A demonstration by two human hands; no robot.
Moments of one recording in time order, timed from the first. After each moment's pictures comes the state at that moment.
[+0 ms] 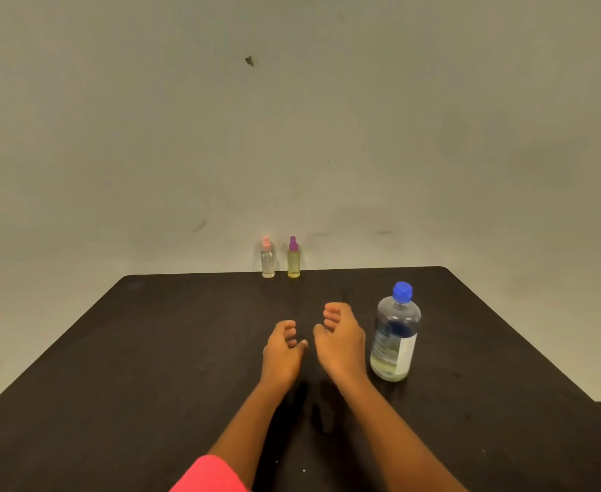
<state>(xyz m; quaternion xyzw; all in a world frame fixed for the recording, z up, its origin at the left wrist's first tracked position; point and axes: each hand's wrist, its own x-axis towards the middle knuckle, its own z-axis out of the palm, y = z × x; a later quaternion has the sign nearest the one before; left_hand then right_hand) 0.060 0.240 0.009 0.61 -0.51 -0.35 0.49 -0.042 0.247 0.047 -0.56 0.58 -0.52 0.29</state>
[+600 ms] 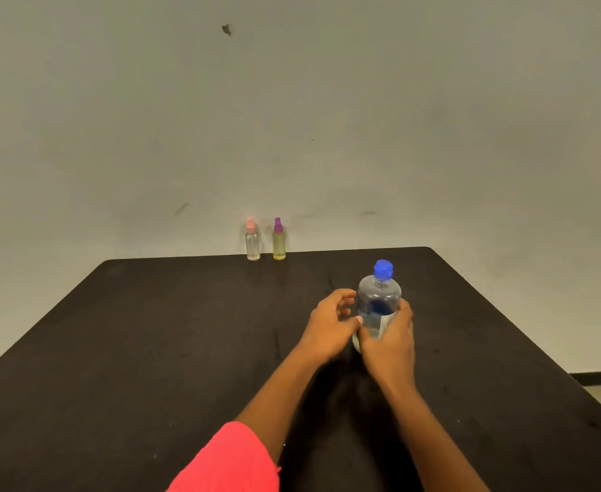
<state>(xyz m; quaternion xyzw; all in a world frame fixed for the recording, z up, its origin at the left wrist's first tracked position) -0.022 0.240 0.043 0.49 -0.64 -0.41 0.44 -0.127 0.270 0.026 -0.52 0.64 -0.53 0.20</state>
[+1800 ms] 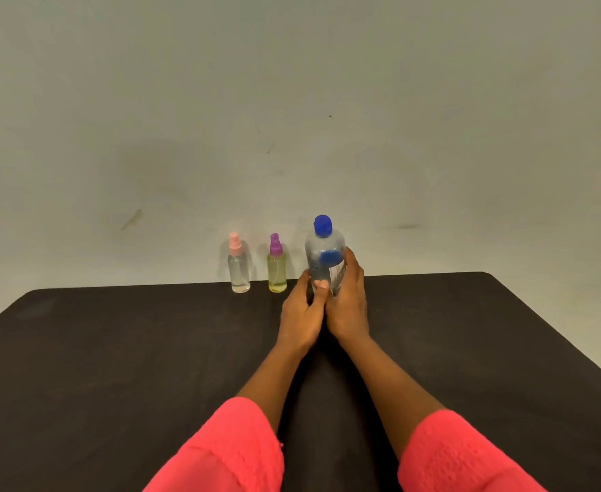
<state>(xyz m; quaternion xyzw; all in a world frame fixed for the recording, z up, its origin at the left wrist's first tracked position) 0.027 0.014 -0.009 0.54 -0.57 -0.33 0.52 -0.057 -0.012 -0.011 -0.62 0.52 -0.54 0.23</state>
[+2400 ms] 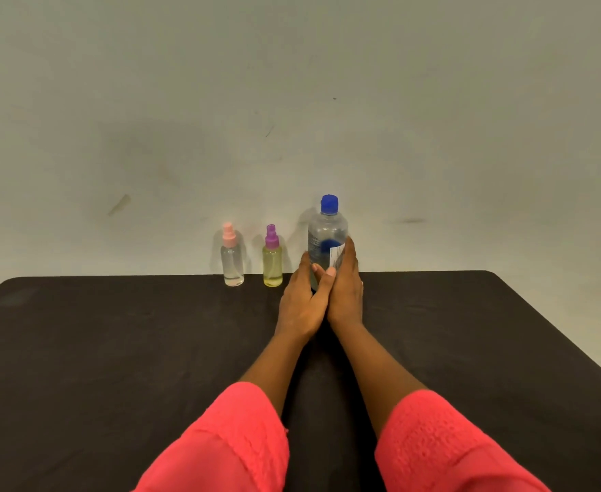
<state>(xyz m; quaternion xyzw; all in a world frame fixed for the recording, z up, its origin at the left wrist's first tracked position) 0.020 -0.013 -0.016 0.56 -0.60 -0.29 0.49 -0.052 -0.033 -0.008 -0.61 0.56 -0.52 0.21</state>
